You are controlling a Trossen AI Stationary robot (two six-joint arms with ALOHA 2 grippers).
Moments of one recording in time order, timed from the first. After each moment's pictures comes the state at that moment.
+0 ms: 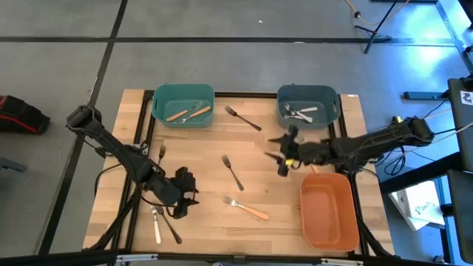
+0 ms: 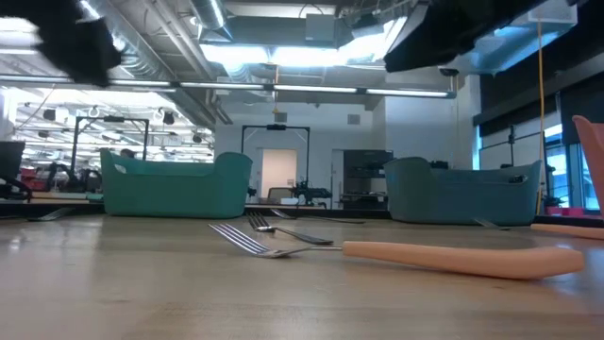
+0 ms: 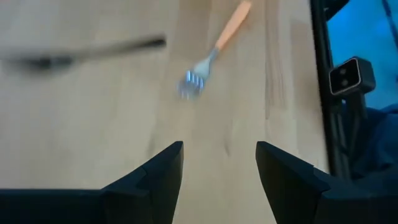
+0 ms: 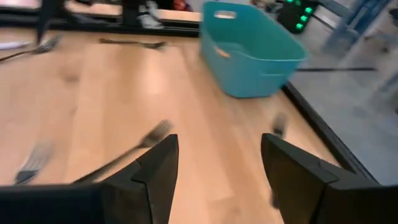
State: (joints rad) left arm -0.63 1.27 0.80 -0.40 -0.31 -0.78; right arm 0.22 1.13 0.76 -0.11 0.50 0.04
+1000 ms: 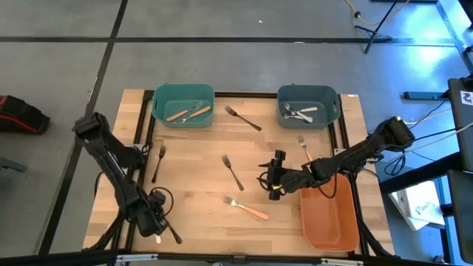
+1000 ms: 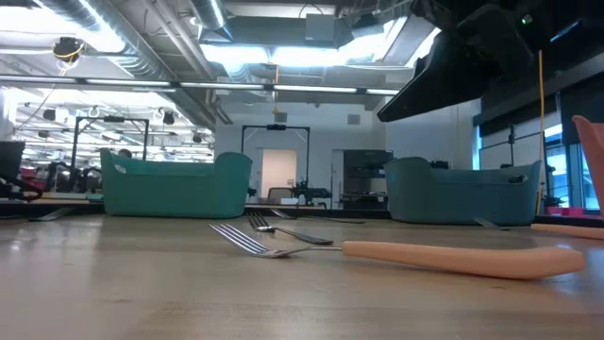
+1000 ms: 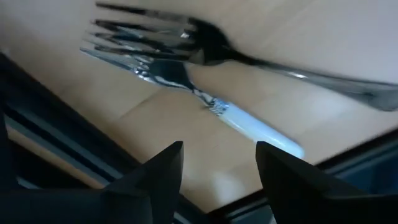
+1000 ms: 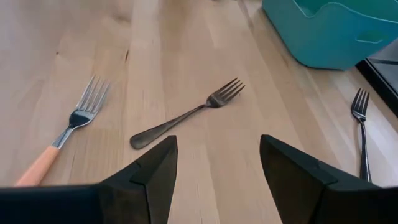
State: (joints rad) left arm -0.99 1.46 0.80 -0.71 0.19 -2.01; right arm 0.41 1.46 0.75 0.02 0.56 0.15
